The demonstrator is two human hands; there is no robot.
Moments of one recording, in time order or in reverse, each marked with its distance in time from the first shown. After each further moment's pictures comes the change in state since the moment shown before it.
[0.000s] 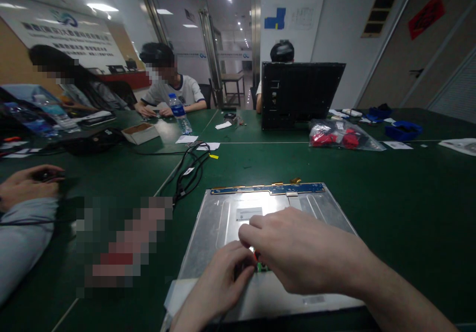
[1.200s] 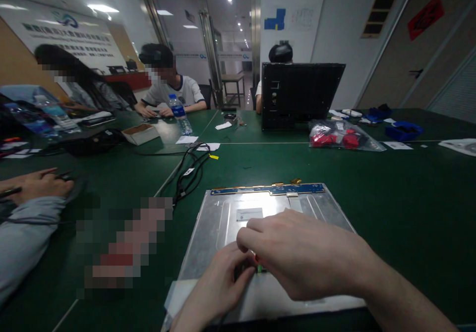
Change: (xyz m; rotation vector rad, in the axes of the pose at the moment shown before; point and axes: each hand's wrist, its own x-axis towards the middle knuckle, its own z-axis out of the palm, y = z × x) left_hand -0.001 -0.003 0.002 0.003 0.019 0.025; right_hand -0.002 0.001 -0.004 0.076 -0.009 -0.058
